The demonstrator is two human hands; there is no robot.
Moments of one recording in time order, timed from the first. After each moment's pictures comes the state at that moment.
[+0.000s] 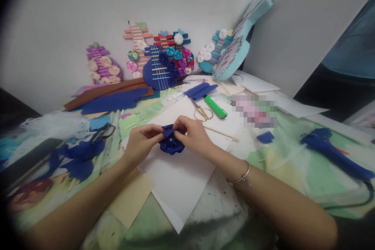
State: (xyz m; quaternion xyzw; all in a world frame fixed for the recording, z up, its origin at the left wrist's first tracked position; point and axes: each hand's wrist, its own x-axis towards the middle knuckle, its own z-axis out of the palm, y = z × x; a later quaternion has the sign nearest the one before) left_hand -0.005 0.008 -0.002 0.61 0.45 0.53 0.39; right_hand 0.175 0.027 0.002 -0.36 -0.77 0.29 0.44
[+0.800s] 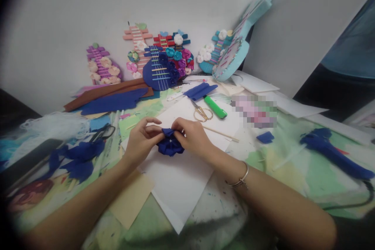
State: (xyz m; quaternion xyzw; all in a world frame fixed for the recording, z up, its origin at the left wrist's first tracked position) left_hand -0.003 0.006 0.001 0.62 0.45 0.52 0.37; right_hand 0.174 0.022 0.004 -0.37 -0.81 0.18 0.42
